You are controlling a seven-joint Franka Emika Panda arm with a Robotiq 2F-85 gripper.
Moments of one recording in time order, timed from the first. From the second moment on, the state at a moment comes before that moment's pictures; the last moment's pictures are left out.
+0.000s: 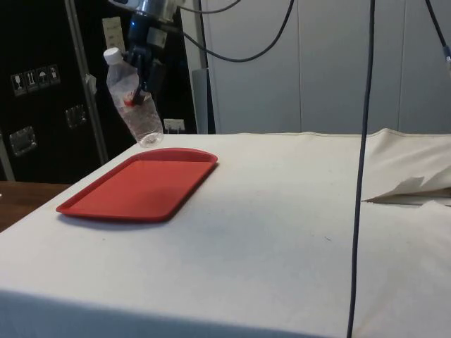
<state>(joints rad) 0.06 0.39 -0.19 -1.80 0.53 2.41 -1.59</state>
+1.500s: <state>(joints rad) 0.03 0.55 -0.25 -1.71 1.02 2.32 -1.92</state>
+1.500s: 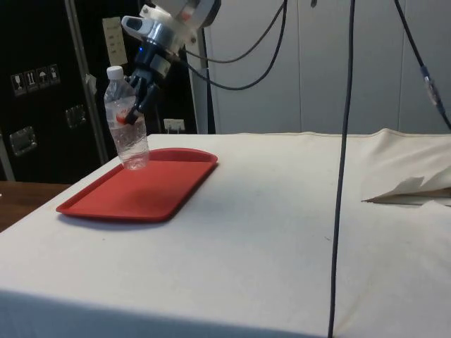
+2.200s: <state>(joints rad) 0.03 0.64 -0.29 -1.65 1.15 2.27 -2.02</state>
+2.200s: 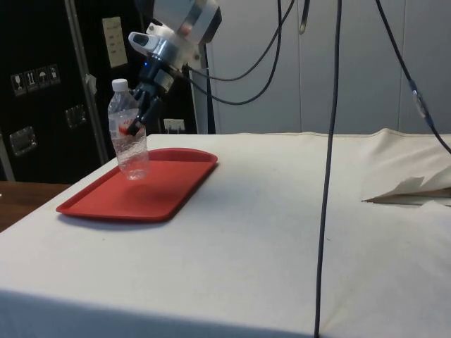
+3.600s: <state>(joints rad) 0.03 0.69 -0.34 -1.62 1.15 2.18 -1.99</state>
